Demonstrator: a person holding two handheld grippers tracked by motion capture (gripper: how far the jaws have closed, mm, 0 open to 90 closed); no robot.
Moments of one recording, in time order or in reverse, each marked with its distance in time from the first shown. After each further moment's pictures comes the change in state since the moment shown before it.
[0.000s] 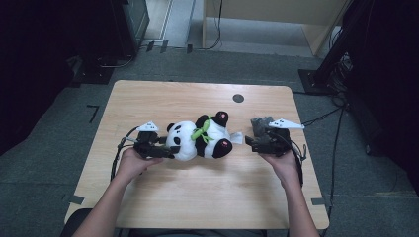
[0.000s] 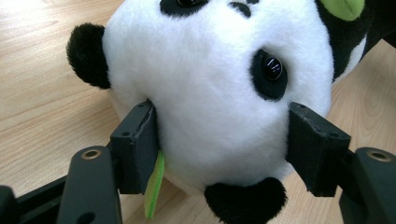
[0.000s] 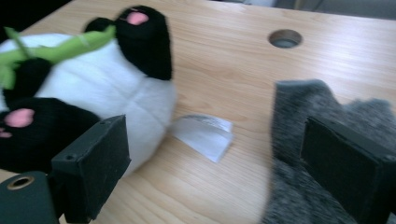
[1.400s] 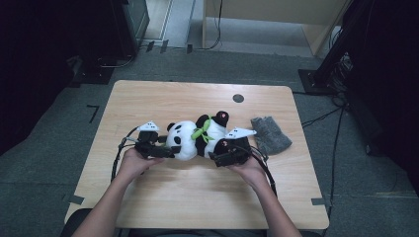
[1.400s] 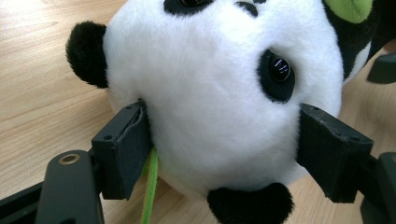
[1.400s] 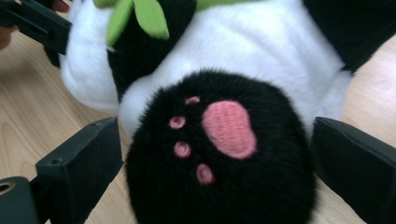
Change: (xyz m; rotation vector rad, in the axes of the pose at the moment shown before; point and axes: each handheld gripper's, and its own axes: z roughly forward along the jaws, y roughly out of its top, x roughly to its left) left arm 0.003 -0.001 0.005 -0.019 -0.006 -0.016; right arm 0.085 -0.014 0.067 0.111 0.166 -0.203
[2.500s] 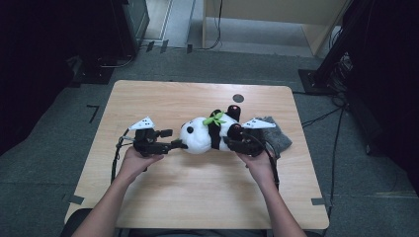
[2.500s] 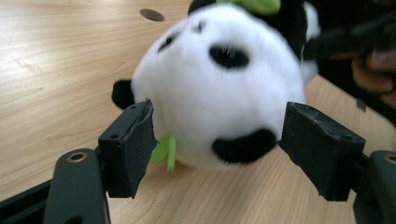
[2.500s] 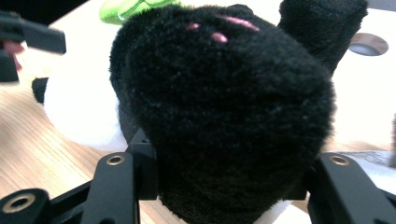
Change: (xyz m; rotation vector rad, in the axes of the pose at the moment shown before) left arm -0.014 0.011 -0.015 -0.166 -0.078 0.056; right arm -0.024 0.016 -0.040 -0.075 -0.098 0.164
